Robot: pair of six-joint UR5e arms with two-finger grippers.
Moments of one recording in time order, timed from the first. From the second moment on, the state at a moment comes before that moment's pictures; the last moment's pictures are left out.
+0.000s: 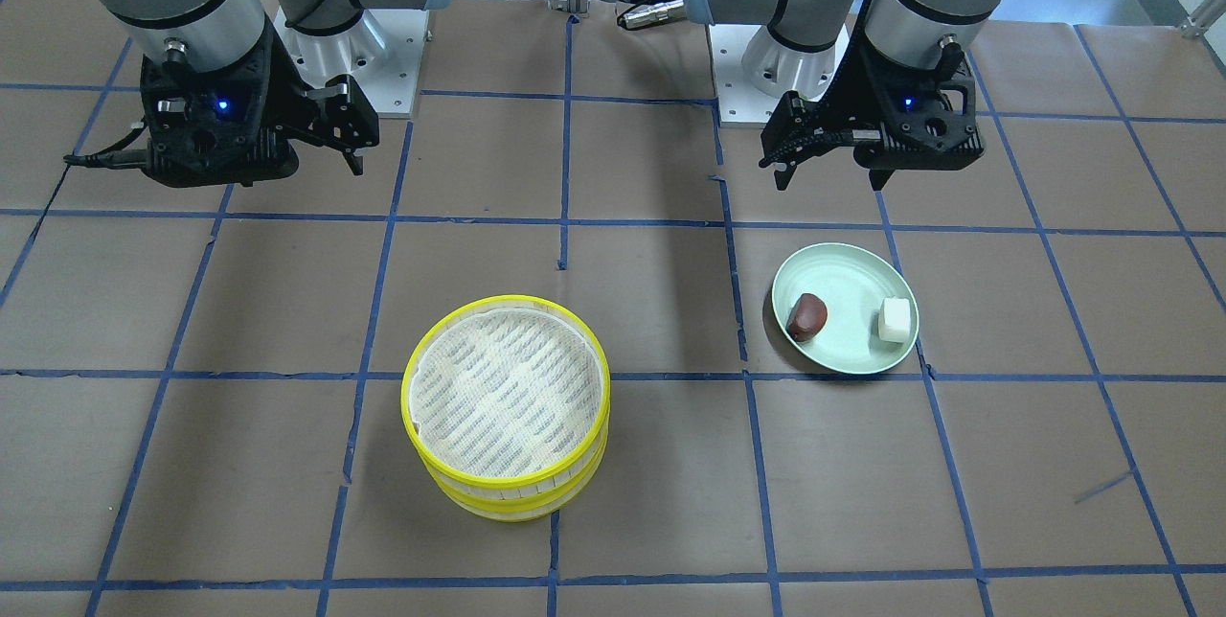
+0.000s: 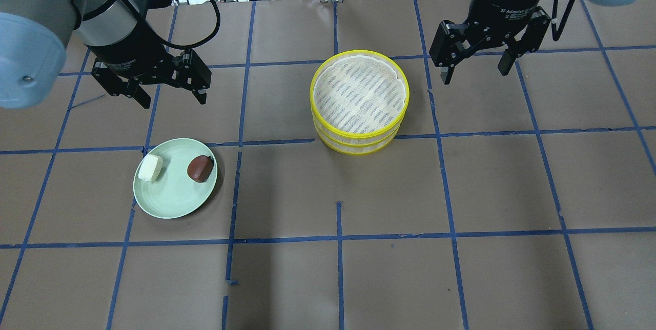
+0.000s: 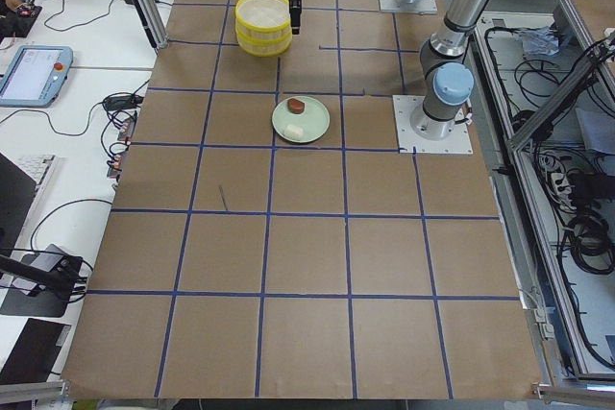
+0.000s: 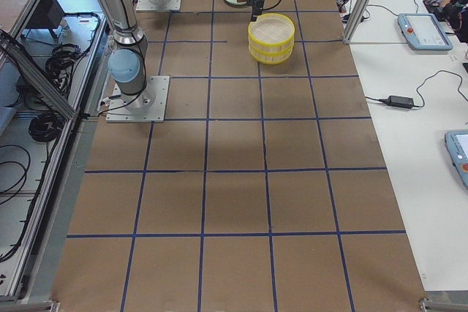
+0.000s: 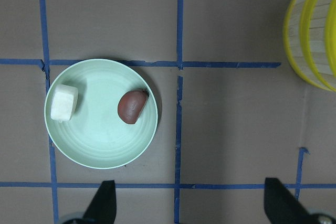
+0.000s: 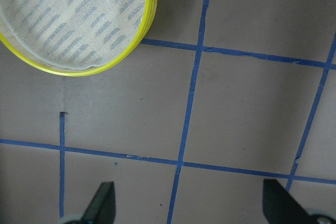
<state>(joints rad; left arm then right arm) -1.55 -1.55 -1.64 -1.54 1.56 0.00 1.60 -1.47 1.42 -1.39 -1.56 -0.11</state>
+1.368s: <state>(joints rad) -1.46 -1.55 -1.79 -1.50 1.65 0.12 1.54 -1.44 1.42 -1.42 -1.55 -0.11</state>
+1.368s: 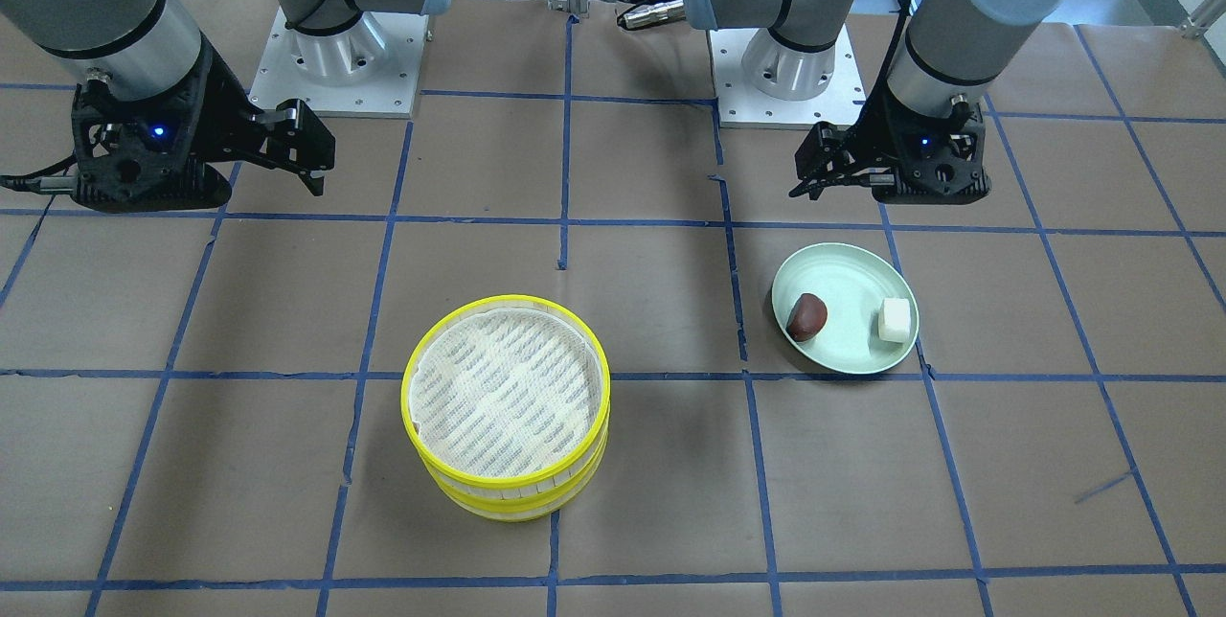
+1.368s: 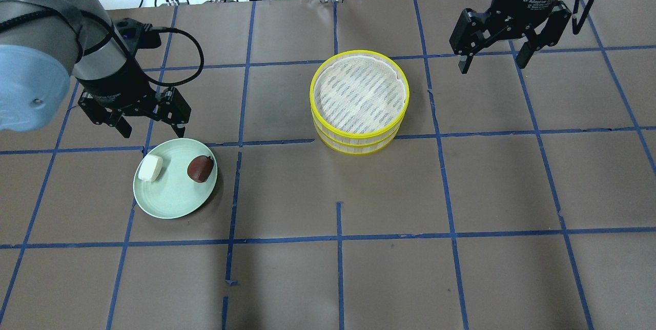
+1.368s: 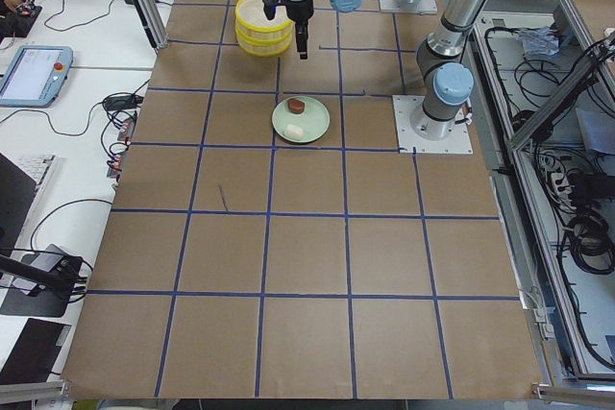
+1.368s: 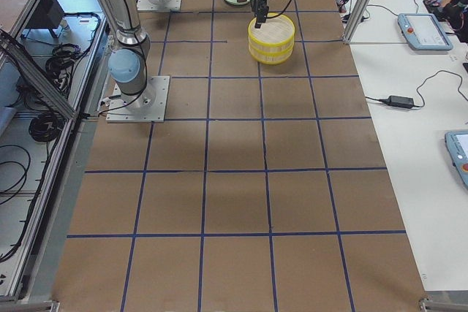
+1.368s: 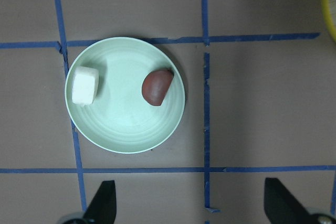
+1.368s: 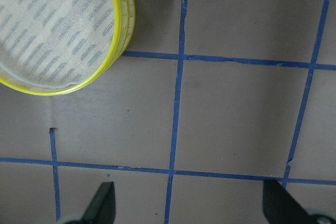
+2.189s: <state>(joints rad) -1.33 -1.74 -1.98 -1.10 1.78 0.36 1.57 -1.40 1.53 -1.76 -1.49 -0.08</state>
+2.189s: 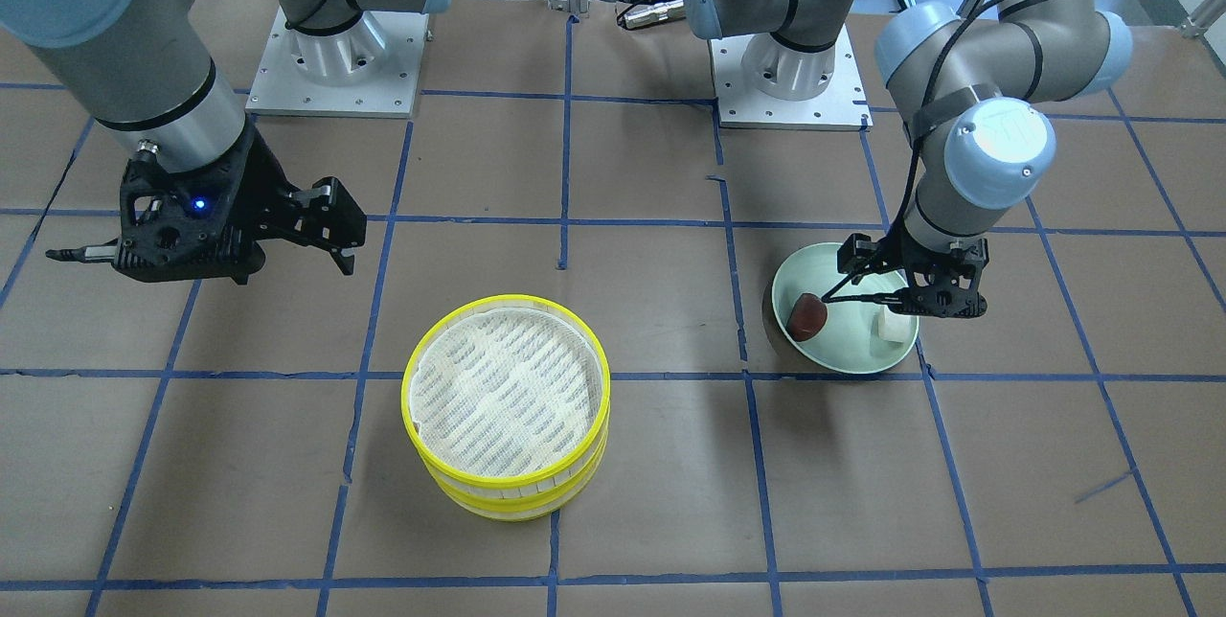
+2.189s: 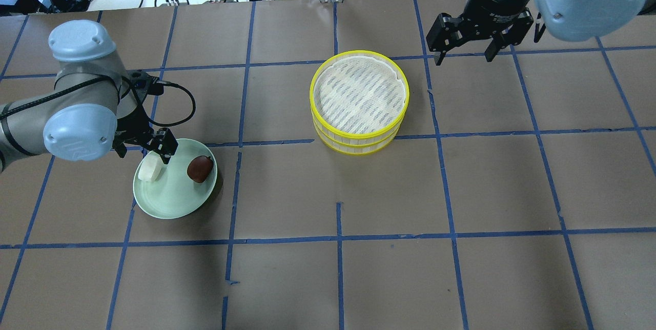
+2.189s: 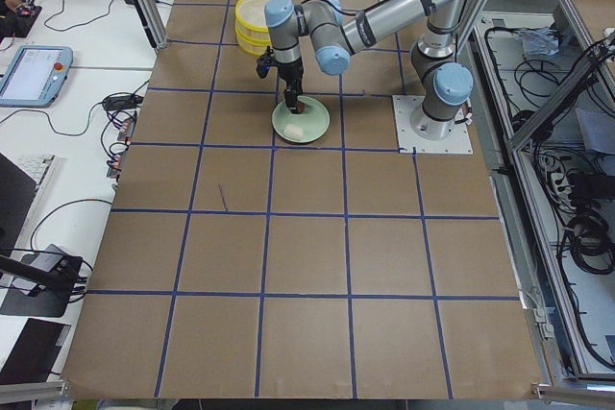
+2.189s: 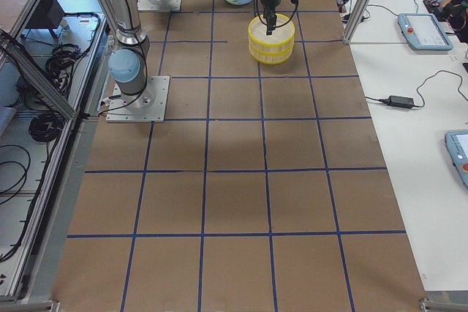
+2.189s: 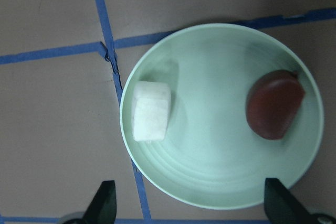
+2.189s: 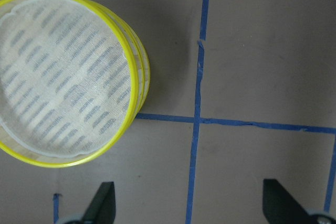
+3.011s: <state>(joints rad) -1.29 -1.86 -2.00 -0.96 1.79 0.47 1.67 -1.15 1.52 -2.02 -1.51 -0.01</state>
